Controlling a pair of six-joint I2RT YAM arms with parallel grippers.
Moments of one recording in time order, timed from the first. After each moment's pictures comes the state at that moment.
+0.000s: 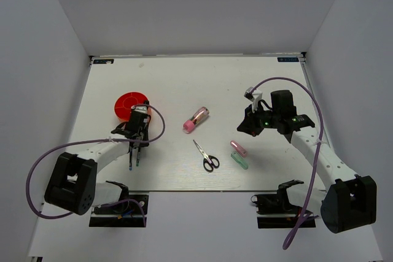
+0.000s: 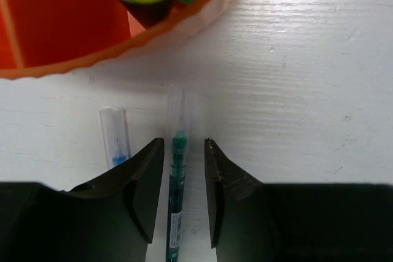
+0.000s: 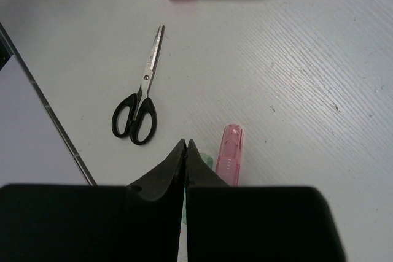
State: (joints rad) left arm -0.31 1.28 0.54 -0.28 -0.27 -0.27; right arm 0.28 1.12 0.80 -0.47 -0.70 -0.19
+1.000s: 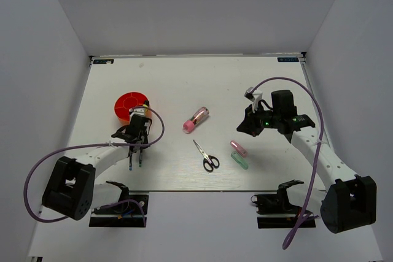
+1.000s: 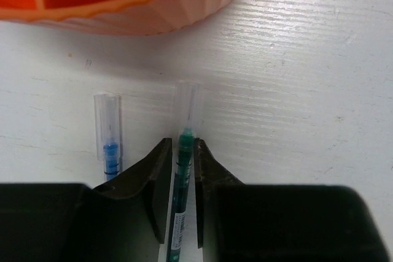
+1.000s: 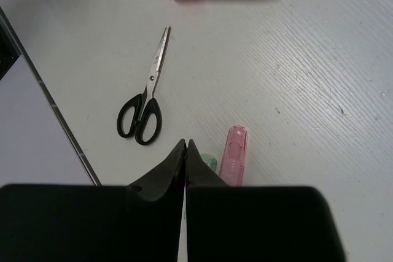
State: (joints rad) left arm -0.36 1.25 0.50 -0.26 -0.33 -0.38; right arm 0.28 1.12 0.80 -0.47 -0.72 -0.19
